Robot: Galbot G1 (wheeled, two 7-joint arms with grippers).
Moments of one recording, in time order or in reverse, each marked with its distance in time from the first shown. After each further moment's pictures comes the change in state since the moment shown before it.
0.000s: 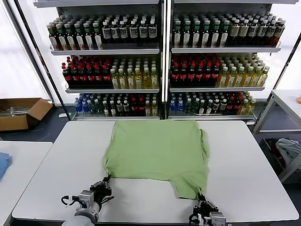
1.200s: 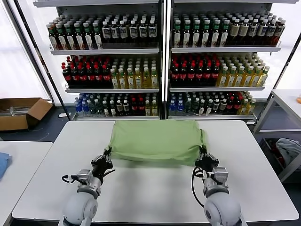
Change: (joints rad) left arm -0.255 0.044 0.034 0.147 -0.145 -0.132 -0.039; right arm 0.550 0.019 0.012 -0.338 0.005 0.033 -0.103
